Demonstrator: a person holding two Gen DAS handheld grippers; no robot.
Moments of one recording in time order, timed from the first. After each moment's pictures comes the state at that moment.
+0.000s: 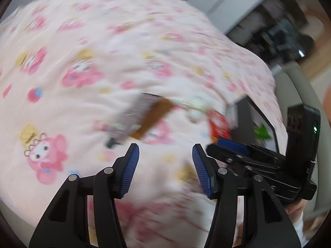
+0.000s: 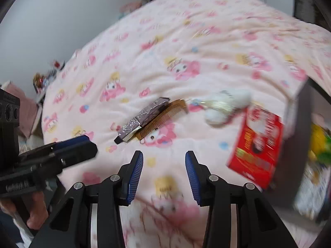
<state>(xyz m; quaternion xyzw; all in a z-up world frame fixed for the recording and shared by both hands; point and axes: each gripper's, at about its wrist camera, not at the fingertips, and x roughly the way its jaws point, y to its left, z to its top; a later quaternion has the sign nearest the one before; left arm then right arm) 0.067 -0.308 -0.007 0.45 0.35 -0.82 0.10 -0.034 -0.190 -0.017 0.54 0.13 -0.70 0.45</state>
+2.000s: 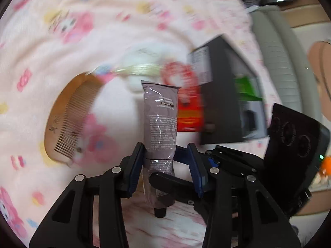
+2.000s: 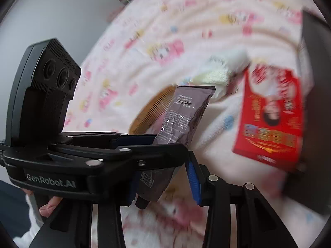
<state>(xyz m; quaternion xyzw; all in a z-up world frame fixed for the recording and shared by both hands) -0.050 -0.230 -0.027 0.58 0.31 -0.74 -0.12 -0.066 -0.138 -0.043 0.59 -0.01 -0.67 0.45</state>
